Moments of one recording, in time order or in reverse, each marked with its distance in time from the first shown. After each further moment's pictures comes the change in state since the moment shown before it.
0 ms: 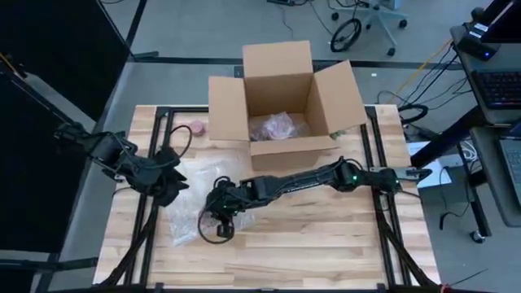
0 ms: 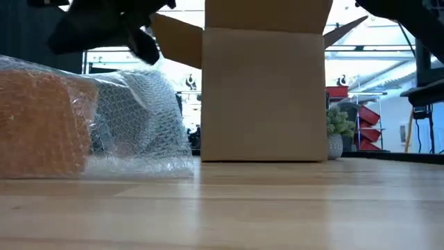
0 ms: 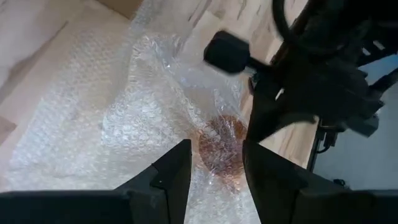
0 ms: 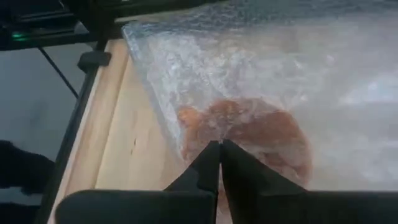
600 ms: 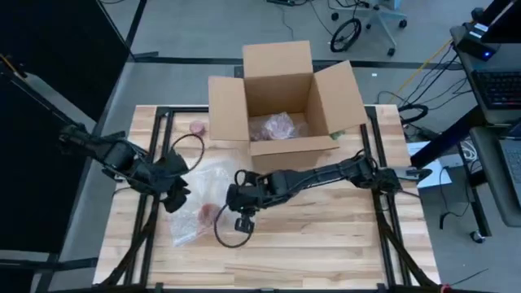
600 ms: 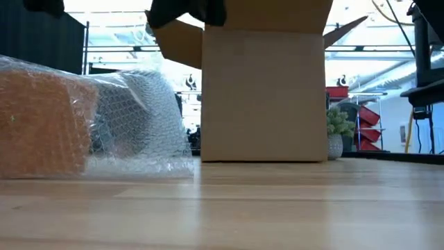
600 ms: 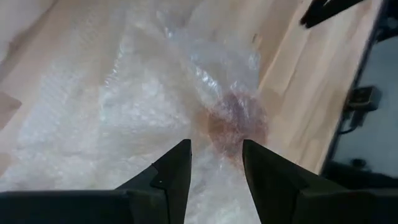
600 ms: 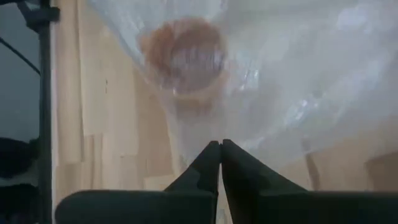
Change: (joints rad) left arm 0.016 0.115 0.000 -0.064 0.064 0.007; right arm 0.050 -0.176 -0.063 -0.379 0.169 0.198
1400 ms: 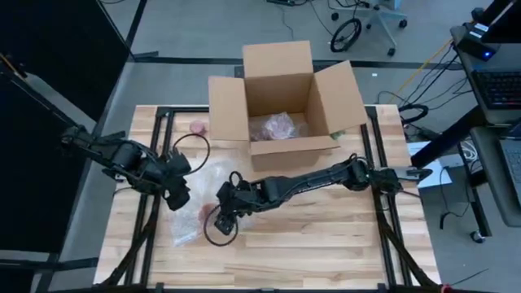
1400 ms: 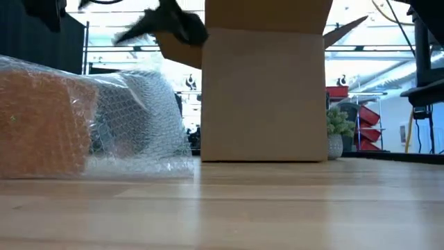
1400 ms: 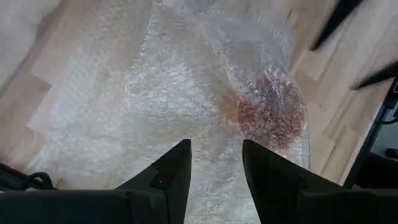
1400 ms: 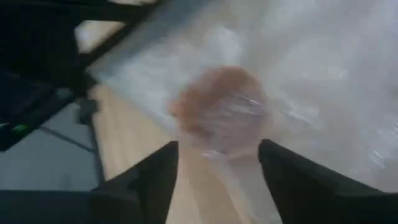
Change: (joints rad) left arm 0.051 0.024 0.000 -0.054 0.029 0.048; right arm -0.008 0.080 -0.033 0.331 0.001 0.365
